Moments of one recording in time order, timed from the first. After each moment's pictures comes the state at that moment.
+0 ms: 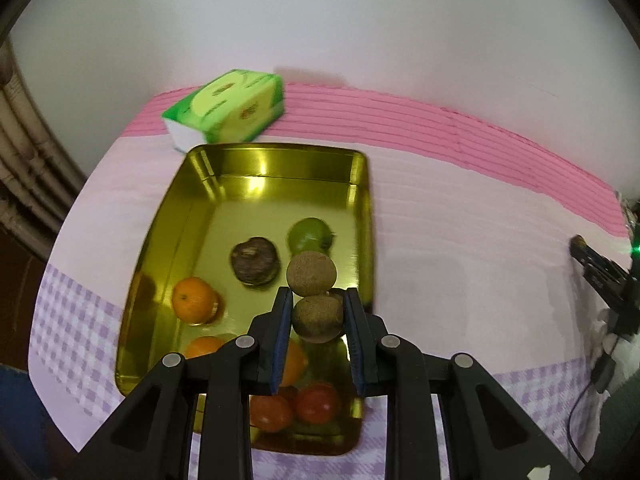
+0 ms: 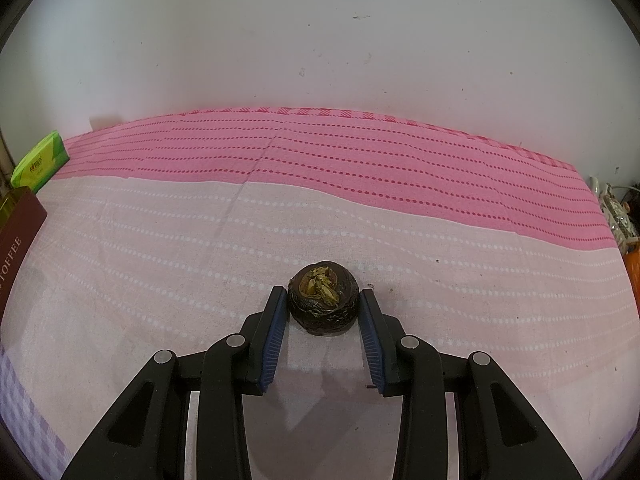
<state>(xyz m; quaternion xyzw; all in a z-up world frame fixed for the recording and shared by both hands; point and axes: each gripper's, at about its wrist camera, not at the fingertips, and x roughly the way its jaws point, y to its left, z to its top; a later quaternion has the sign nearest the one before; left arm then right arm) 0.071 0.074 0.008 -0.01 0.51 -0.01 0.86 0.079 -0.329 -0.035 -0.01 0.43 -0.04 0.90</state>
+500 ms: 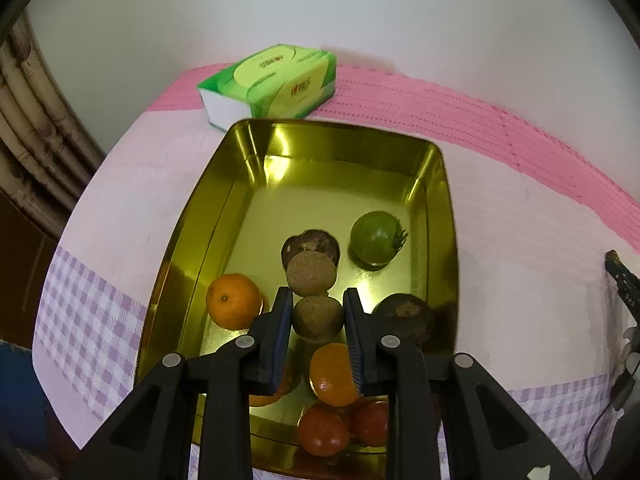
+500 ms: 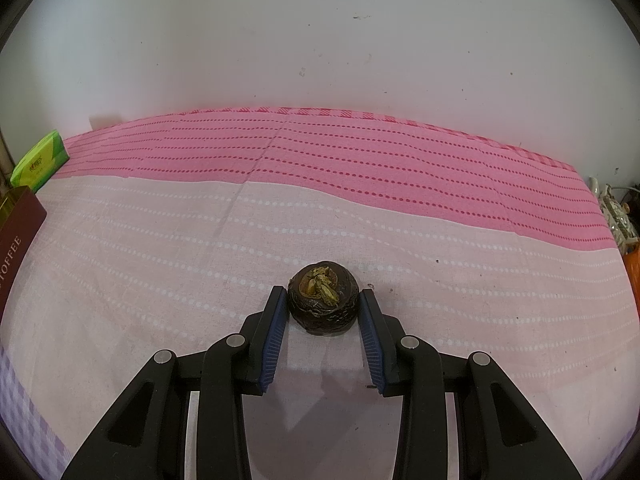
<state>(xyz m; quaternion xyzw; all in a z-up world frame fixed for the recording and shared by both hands) 0.086 0.105 -0.016 -0.02 0.53 0.03 0.85 0.081 -0.329 -0.035 -0.01 0.43 -0.04 0.90</state>
